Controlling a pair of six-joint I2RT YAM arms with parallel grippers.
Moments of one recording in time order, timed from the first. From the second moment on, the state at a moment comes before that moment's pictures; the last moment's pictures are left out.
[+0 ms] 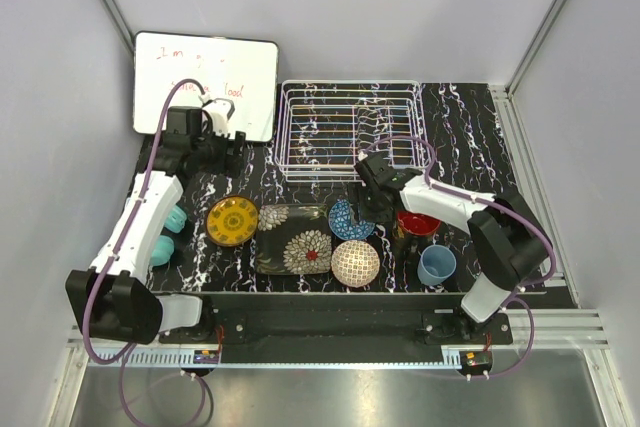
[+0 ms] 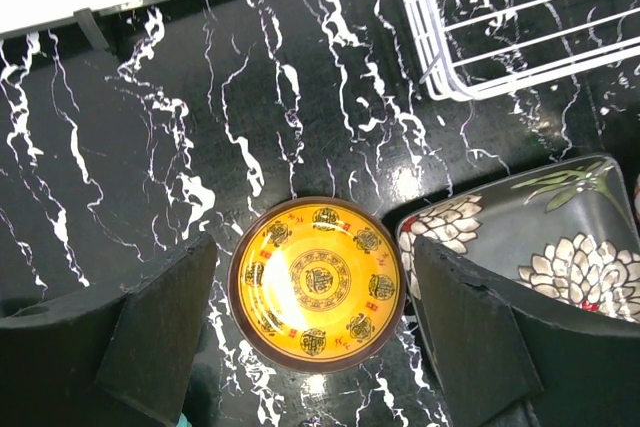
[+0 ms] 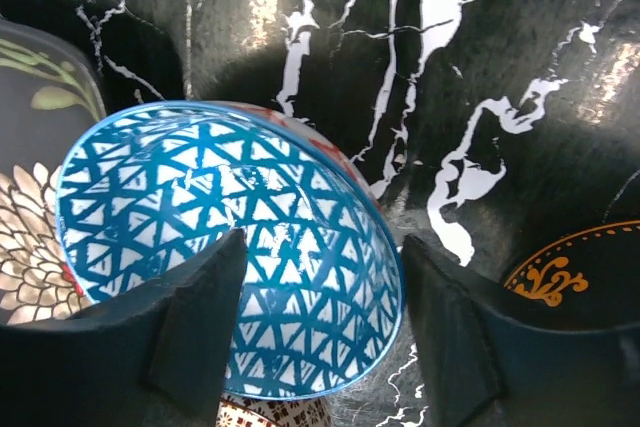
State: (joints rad) left arm -0.12 1.27 1.19 -0.68 0.14 0.12; right arm 0.65 1.67 1.03 -0.47 -0.01 0.53
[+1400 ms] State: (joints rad) left arm -0.07 1.31 1.13 -0.60 0.15 0.15; right arm 0.67 1.61 1.79 -0.98 0.56 0.32
